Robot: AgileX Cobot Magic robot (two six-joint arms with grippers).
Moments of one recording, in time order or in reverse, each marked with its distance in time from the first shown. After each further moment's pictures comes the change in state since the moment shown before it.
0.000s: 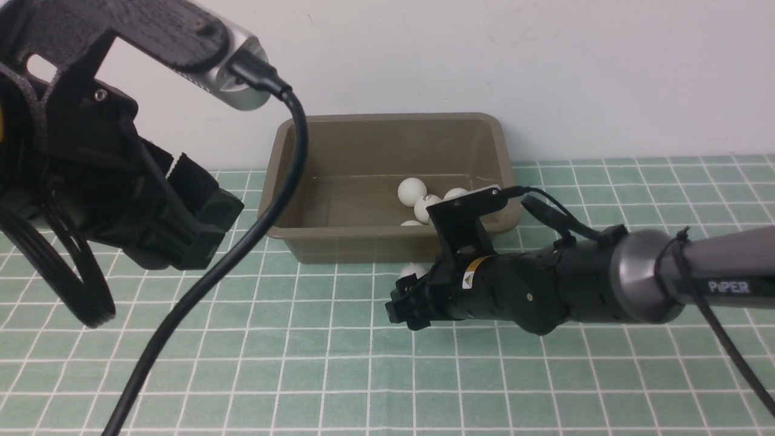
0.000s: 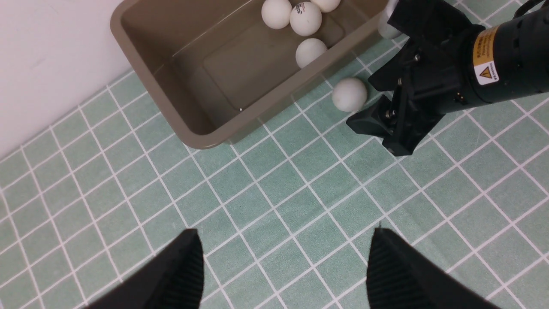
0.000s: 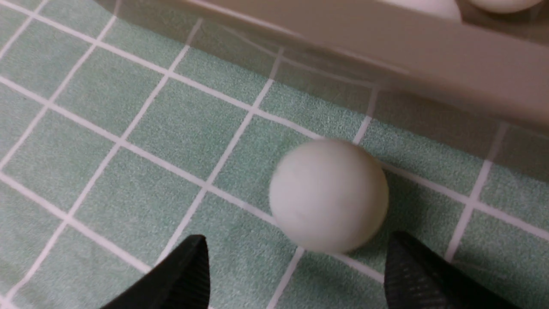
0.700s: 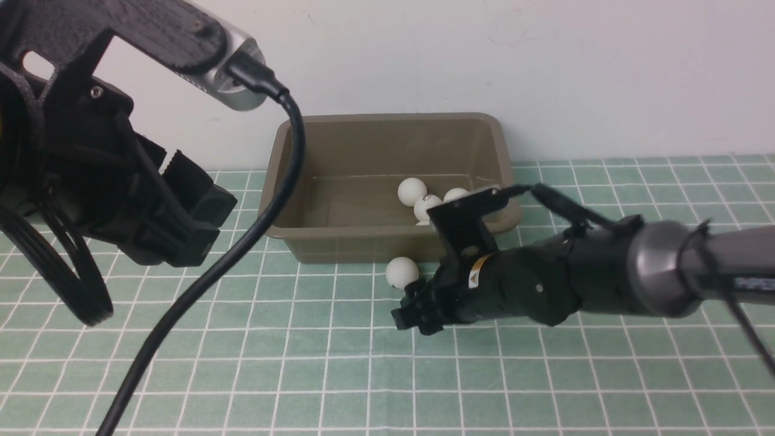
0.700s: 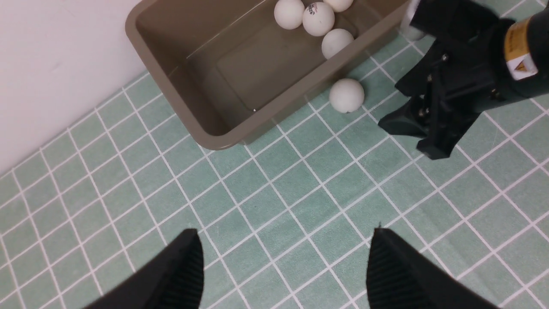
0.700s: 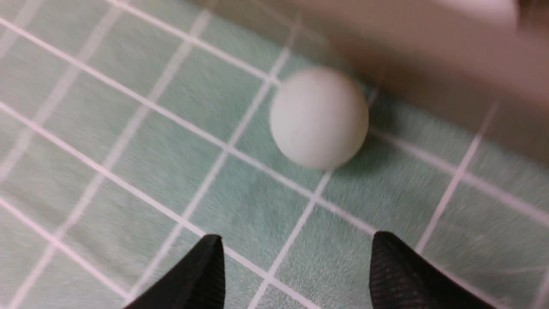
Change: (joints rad) right arm -0.003 -0.067 0.000 -0.046 0.138 0.003; left arm 0.000 0.000 0.000 0.044 -0.001 0.000
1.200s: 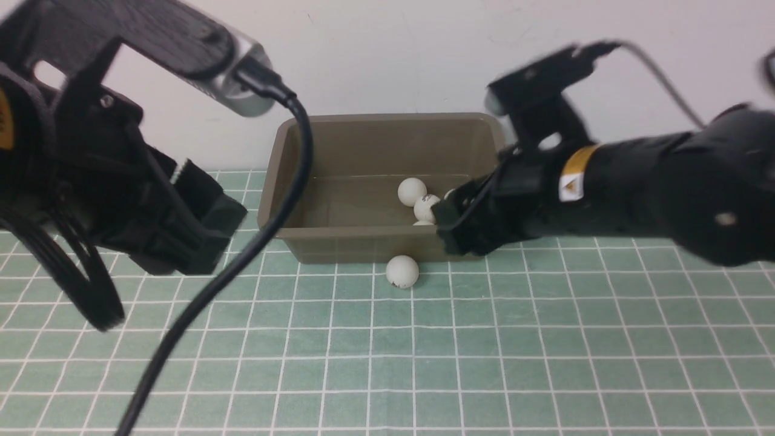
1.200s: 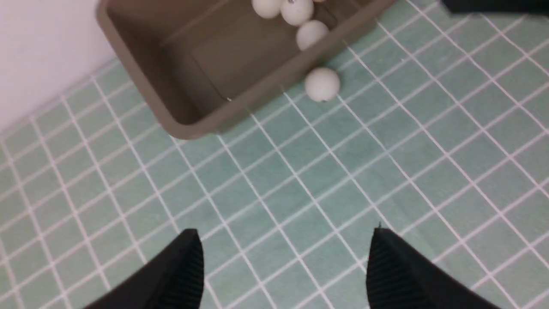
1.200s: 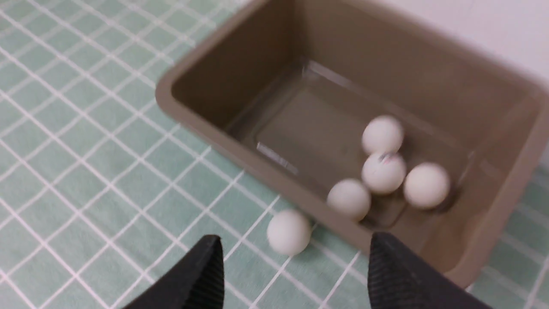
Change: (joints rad) right arm -0.004 -0.491 0.000 -0.209 0.238 0.033; left arm 0.000 0.036 0.018 -0.090 -0.001 0.000
